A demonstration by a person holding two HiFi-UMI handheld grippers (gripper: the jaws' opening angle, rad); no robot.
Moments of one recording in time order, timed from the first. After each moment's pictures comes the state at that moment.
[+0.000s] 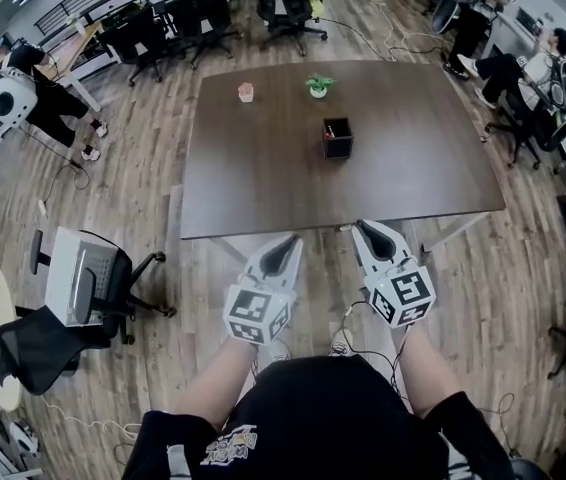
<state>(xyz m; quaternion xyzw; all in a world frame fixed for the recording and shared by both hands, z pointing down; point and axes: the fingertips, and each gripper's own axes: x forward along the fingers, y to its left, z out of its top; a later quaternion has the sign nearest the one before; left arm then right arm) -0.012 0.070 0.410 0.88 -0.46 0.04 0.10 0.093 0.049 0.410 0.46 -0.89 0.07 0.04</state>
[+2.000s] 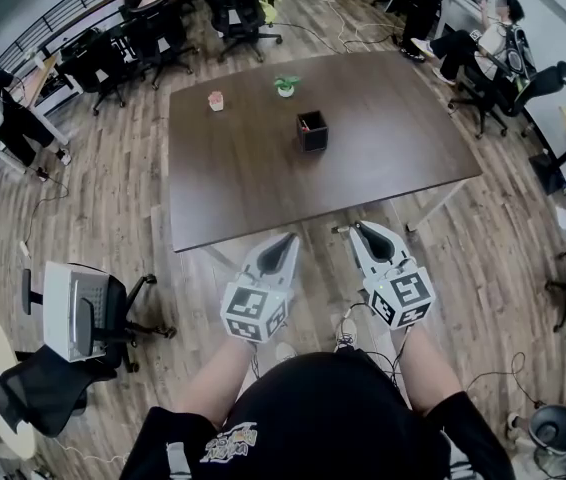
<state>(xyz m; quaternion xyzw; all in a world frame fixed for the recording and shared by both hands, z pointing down) -0.020 0.099 0.404 0.92 -0.39 0.04 0.10 0.086 0.105 0.394 0.53 -0.85 0.06 0.04</state>
